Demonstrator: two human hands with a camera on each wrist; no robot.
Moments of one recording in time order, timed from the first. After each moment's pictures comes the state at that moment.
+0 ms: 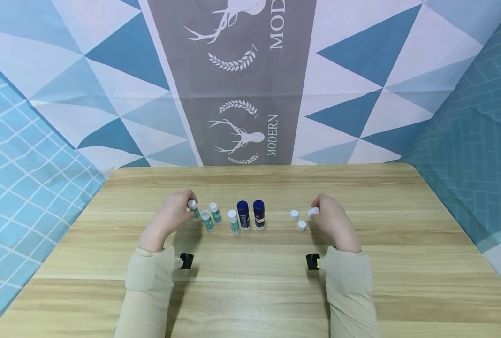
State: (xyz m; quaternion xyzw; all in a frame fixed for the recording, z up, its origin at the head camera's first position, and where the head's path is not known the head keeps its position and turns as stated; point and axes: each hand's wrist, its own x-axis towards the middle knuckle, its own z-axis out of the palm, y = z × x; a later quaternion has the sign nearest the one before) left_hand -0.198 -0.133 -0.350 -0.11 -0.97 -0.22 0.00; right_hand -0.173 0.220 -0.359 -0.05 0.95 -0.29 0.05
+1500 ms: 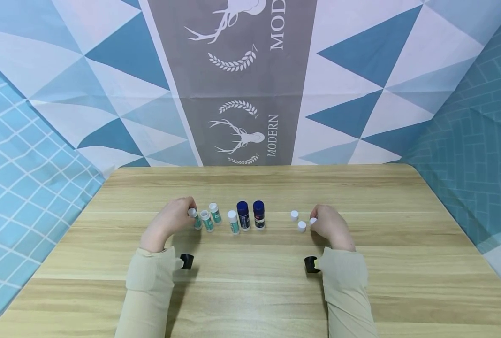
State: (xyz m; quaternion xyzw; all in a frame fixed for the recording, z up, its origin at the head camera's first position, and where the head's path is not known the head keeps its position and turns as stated) left_hand -0.197 -0.132 -0.352 -0.07 -0.98 -0.17 -0.08; right_hand -0.184 0.227 -0.394 -0.03 0.95 -0.28 0.11
